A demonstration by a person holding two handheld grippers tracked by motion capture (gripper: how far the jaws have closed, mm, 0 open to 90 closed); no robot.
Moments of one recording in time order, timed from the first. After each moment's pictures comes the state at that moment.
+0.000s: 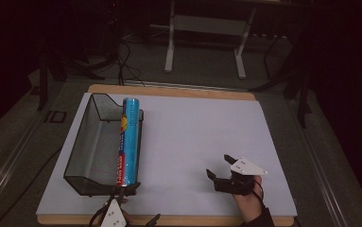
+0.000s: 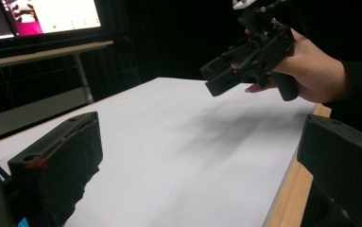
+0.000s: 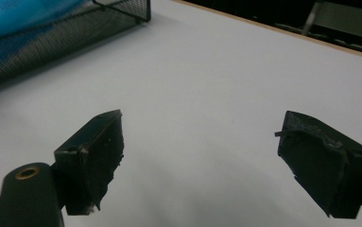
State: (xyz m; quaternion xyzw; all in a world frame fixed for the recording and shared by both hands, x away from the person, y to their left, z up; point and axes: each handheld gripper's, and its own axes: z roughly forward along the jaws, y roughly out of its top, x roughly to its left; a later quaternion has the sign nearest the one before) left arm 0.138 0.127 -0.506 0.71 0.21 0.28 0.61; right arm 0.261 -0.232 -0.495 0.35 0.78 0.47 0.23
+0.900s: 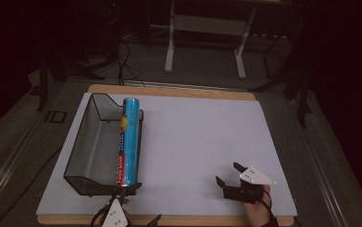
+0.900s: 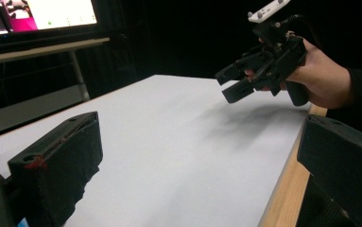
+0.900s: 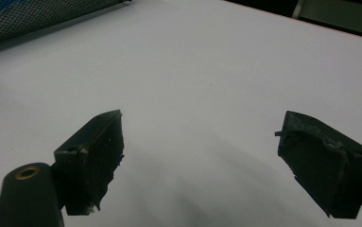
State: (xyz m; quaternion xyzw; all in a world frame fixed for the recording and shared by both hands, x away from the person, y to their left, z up) left arm 0.139 0.124 -0.507 0.72 0.21 0.27 0.61; right arm 0.248 -0.262 -0.517 0.36 0.77 0.46 0.25
